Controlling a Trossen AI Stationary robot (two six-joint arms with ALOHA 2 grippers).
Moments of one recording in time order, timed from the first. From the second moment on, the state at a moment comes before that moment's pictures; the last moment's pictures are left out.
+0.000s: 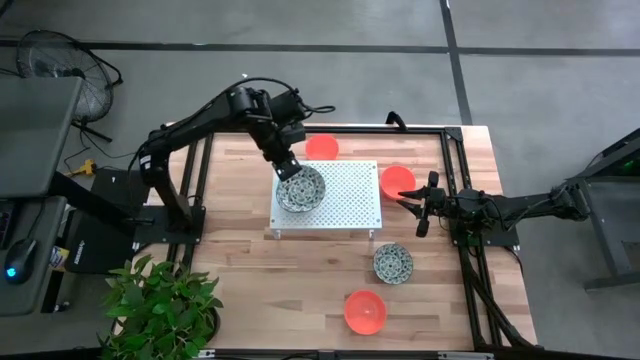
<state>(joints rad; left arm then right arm) 0.35 1.72 2.04 -1.50 0.28 -0.23 0.06 0.22 0.01 0.08 0.36 0.02</state>
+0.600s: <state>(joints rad) 0.39 1.75 2.03 -1.57 0.26 -0.16 0.06 0.22 0.01 0.08 0.36 0.02</state>
